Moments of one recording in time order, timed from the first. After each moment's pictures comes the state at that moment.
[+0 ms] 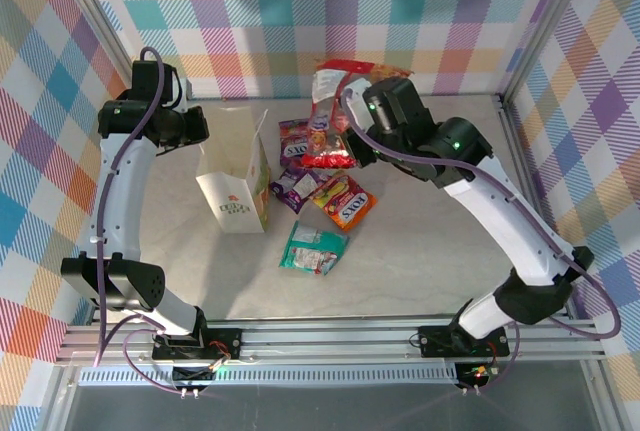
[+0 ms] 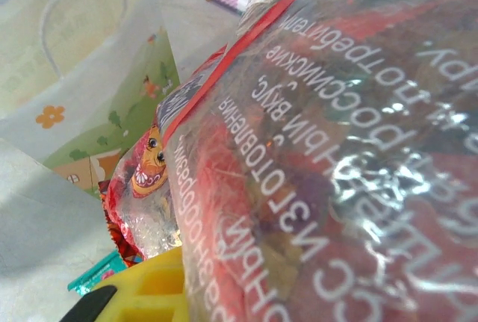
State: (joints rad) left arm -0.02 1.54 1.84 -1.21 0.09 -0.24; right arm 0.82 1.53 2.00 -1.10 0.22 0.04
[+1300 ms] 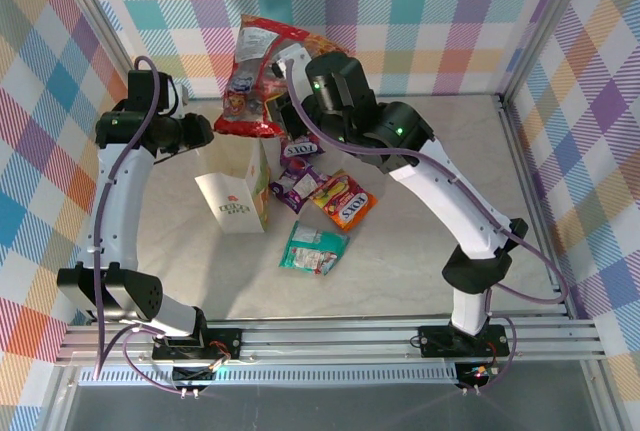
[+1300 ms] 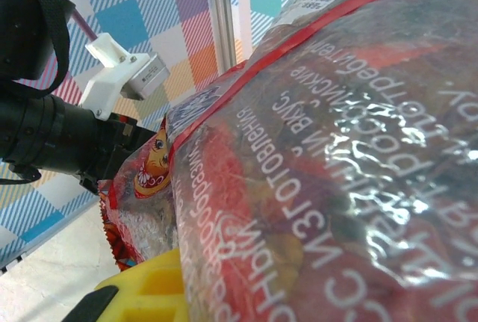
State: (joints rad) left arm 0.00 1.47 1.73 -1.13 0.13 -0.28; right arm 0.97 1.85 2.43 -0.91 0.15 0.11
